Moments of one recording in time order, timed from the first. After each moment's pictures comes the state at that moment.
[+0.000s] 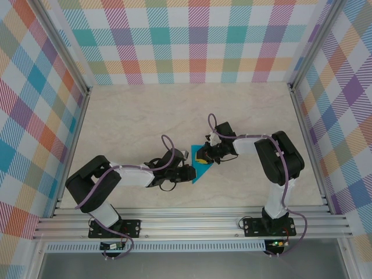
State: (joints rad) left arm -0.83 1.62 0.64 0.18 0.24 -0.89; right arm 0.47 1.89 0.94 -0.12 -0.81 0.78
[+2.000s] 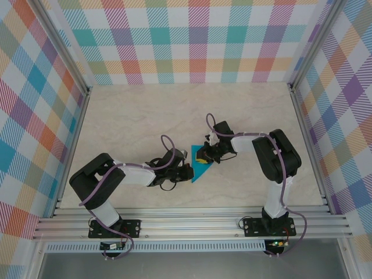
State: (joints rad) left arm -0.81 1.66 0.64 0.20 0.22 -0.90; right arm 0.47 1.93 1.00 -0.20 -0.75 0.76
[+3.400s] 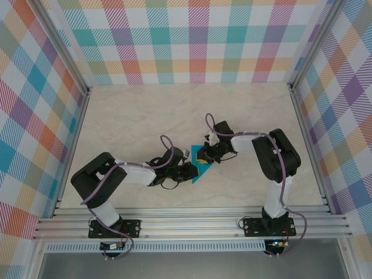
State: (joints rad) left arm -0.81 1.69 0.64 0.31 0.36 -1.04; right arm 0.47 1.94 1.01 -0.22 -0.76 0.71
